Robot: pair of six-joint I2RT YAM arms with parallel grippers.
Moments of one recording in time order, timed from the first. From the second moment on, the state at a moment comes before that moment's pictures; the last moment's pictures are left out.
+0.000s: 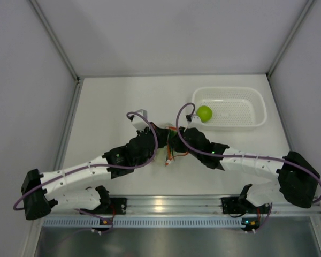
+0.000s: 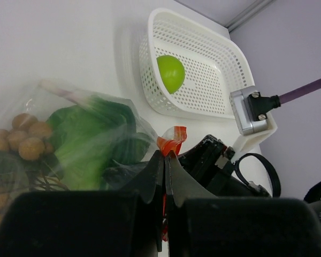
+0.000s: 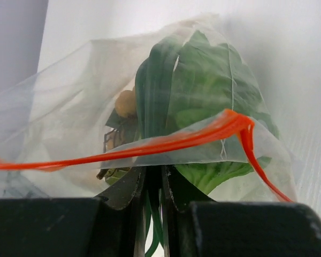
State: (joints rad) left arm -1.10 1.08 0.83 -0.03 -0.66 -0.89; right arm 0.98 1.33 0.73 0.10 0.31 0.86
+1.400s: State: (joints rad) left arm -1.09 1.12 0.83 0.00 -0.74 -0.81; right arm 1.01 0.93 0.73 -0.16 0.04 0.42
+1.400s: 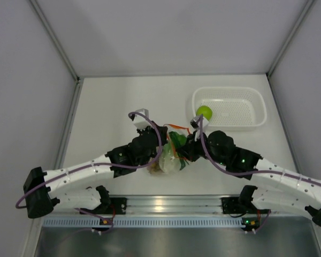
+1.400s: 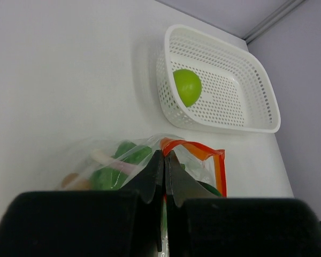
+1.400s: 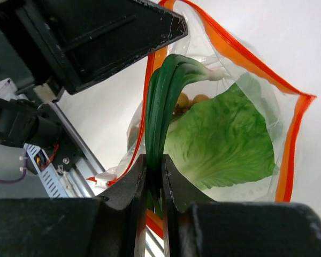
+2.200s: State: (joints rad) left arm -1.09 1.10 0.80 0.00 -0.62 -0.81; right arm 1.01 0.88 0.63 0.25 0.32 0.37
